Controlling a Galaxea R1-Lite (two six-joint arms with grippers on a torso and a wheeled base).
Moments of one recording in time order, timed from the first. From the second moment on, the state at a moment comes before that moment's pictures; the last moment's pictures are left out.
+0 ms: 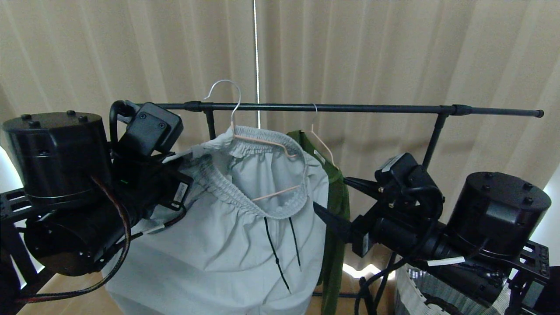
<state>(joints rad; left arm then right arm) -0.58 1.47 -0.72 -0.57 0.57 0.43 0.73 1.68 -0.52 -1.05 -0.08 -0.13</state>
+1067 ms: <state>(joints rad) -0.71 1.57 -0.62 -0.82 0.57 0.43 0.67 1.55 -0.46 -0.95 -0.08 -0.33</state>
